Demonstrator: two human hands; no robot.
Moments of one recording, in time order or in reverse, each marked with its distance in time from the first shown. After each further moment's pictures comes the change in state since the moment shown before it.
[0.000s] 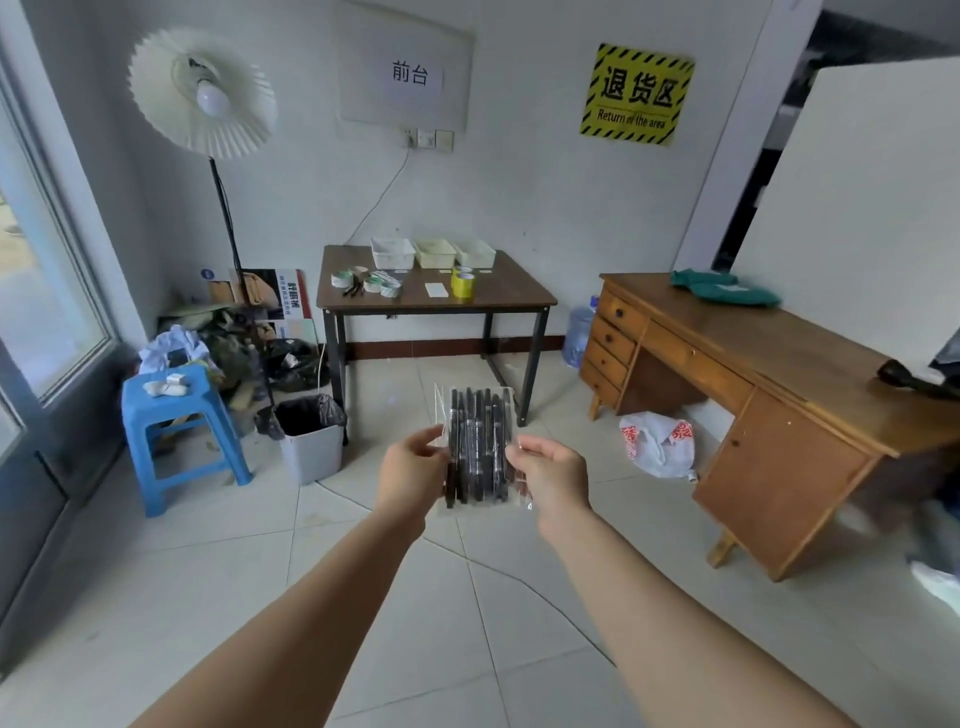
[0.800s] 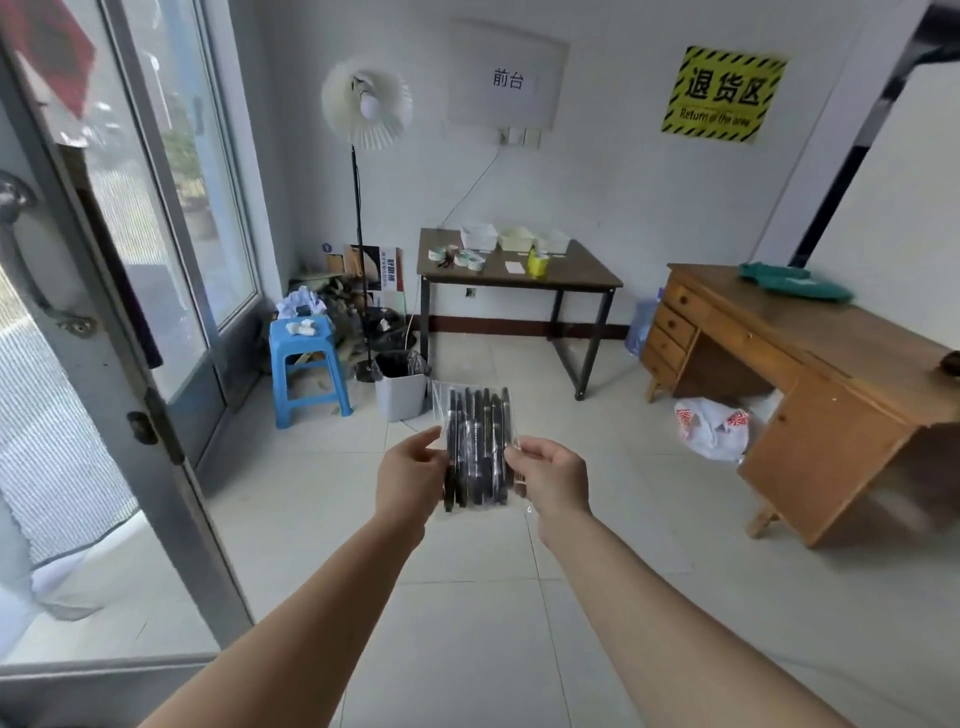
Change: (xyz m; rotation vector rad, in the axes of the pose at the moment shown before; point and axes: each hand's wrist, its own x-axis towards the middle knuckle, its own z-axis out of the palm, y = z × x) left_hand -0.295 -0.057 -0.136 -0.010 0.178 -0.013; right_hand -0.289 0.066 -0.039 -0.014 -0.185 -0.010
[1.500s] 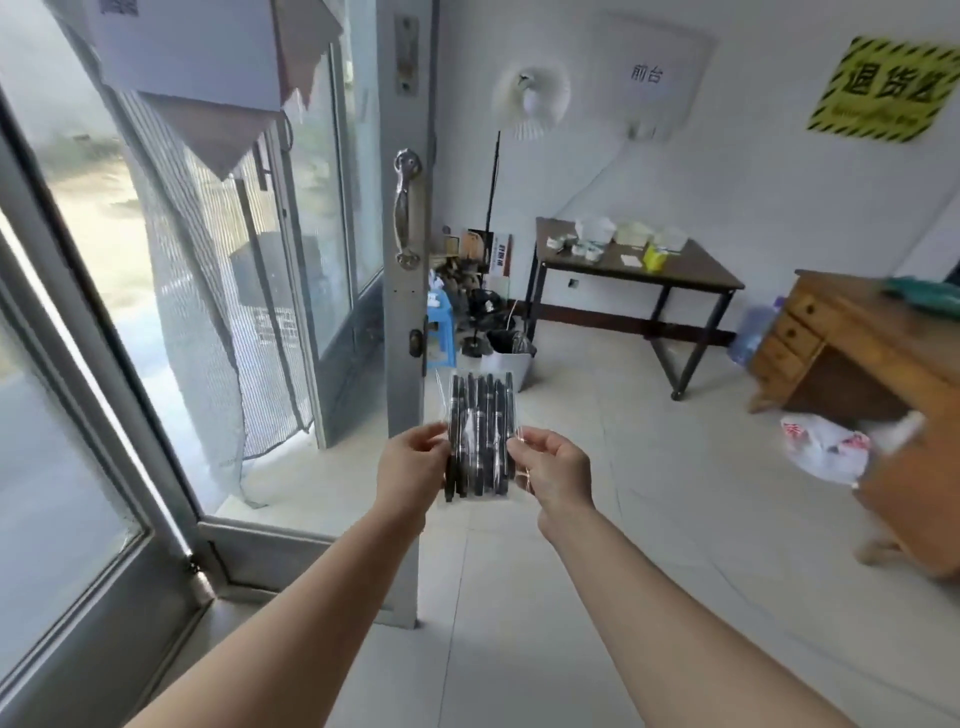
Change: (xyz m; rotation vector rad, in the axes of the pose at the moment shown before) left_hand -0.112 -0.040 -0.261 -0.055 0.208 -0.017; right_hand -0.213 0.047 0.170 0.012 -0.193 0.059
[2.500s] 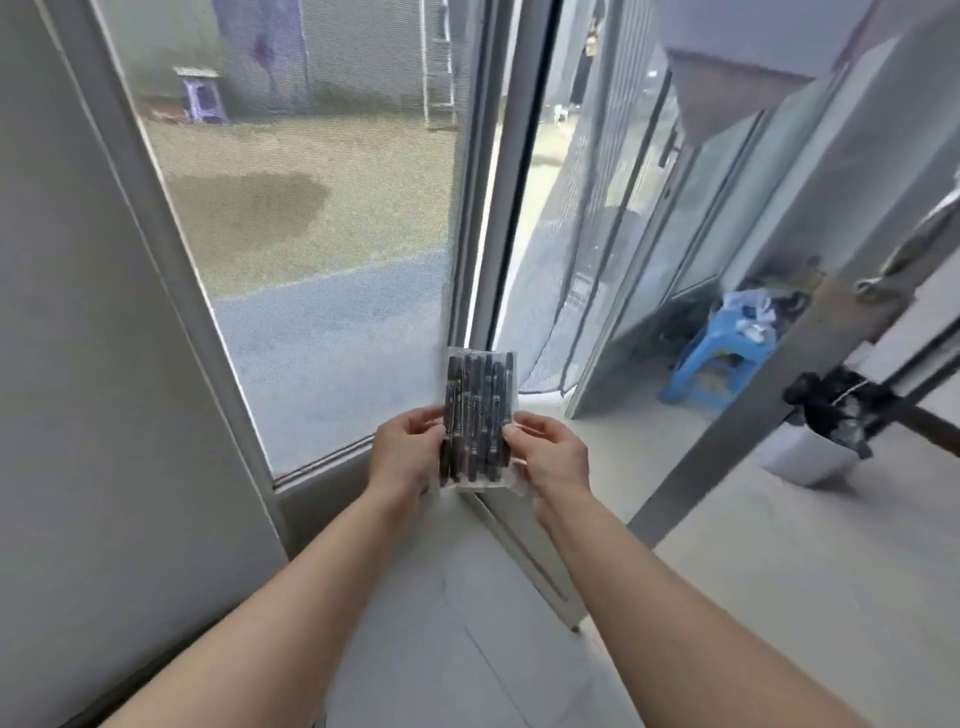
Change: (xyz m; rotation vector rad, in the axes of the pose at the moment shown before) left_hand -0.066 -0.051 -0.265 -0.246 0.743 -0.130; right_hand -0.122 0.090 0.253 -0.206 -0.746 0.163
